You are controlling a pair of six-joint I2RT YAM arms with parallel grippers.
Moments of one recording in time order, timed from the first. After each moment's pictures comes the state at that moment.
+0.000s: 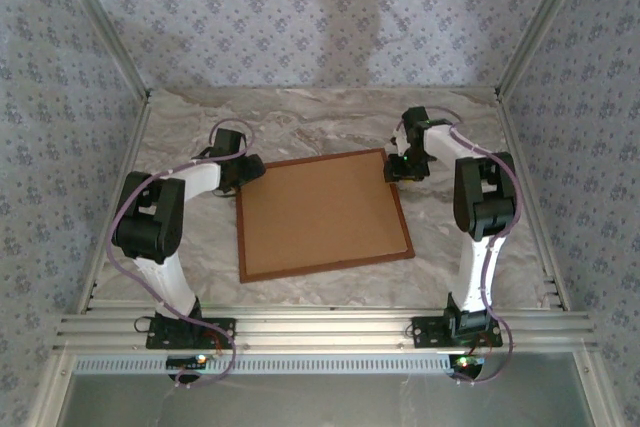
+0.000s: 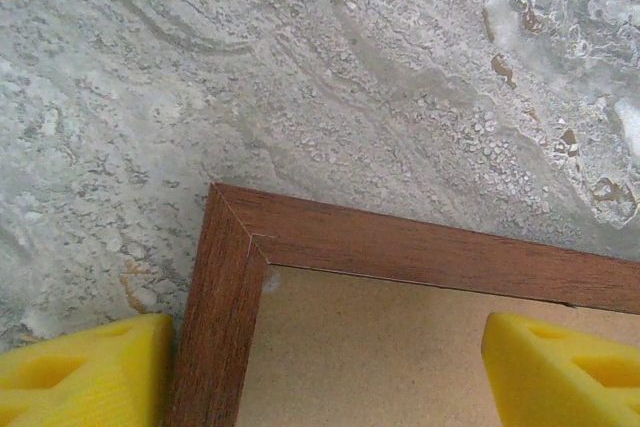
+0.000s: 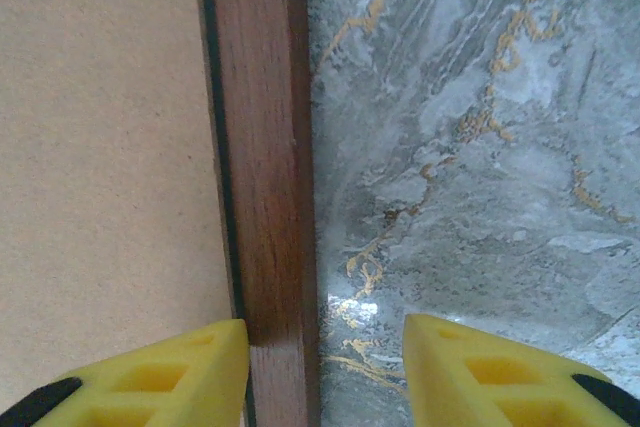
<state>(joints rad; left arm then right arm) -0.25 1.83 1.05 -0.21 0.01 -0.65 0.17 2.02 1.47 -0.84 -0.17 0.04</state>
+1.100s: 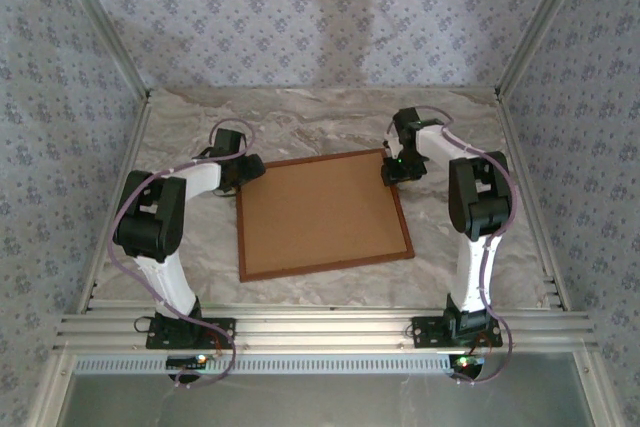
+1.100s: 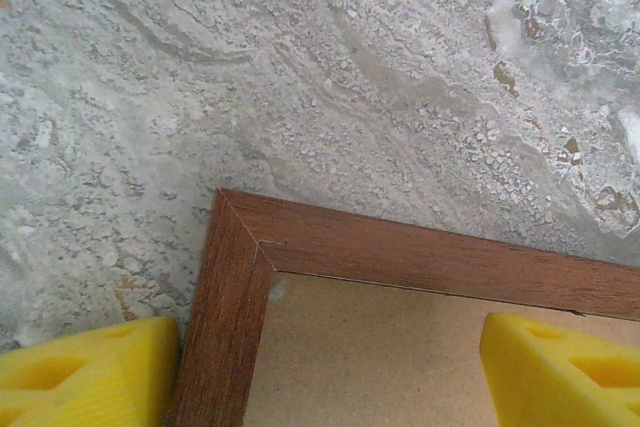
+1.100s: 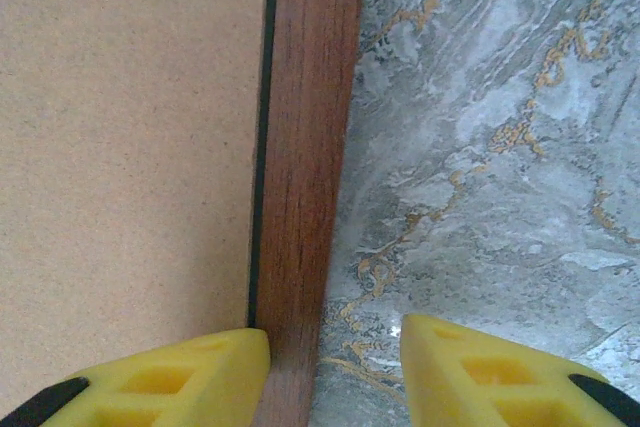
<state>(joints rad) -0.25 1.86 1.05 -0.19 0.01 -0.65 0.23 2.03 1.48 -0.85 -0.09 -0.05</state>
